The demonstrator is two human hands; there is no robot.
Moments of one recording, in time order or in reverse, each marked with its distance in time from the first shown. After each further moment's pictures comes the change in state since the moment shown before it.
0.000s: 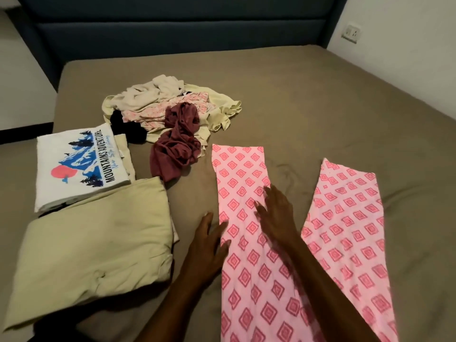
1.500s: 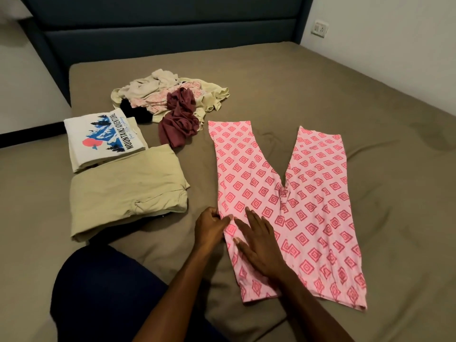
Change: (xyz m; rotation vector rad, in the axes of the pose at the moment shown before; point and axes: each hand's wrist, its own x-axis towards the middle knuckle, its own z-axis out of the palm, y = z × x) left_hand -0.119 0.045 -0.018 -0.514 -0.059 -0.573; right_hand -0.268 -0.035 0.048 -0.115 -0.016 -0.280
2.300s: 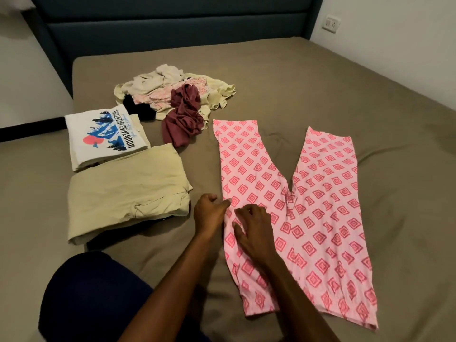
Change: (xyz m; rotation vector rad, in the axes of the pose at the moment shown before) left_hand 0.042 0.030 0.000 -0.123 0.181 -0.088; right_hand 0.058 -0.011 0.004 0.023 0.144 0.089
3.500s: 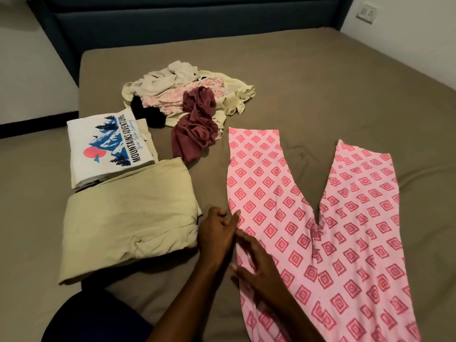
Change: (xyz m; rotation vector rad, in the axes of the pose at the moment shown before) left_hand 0.044 0.021 0.000 0.348 0.168 0.261; right_hand 0.026 -0.018 0.003 0.712 -0.323 0.144
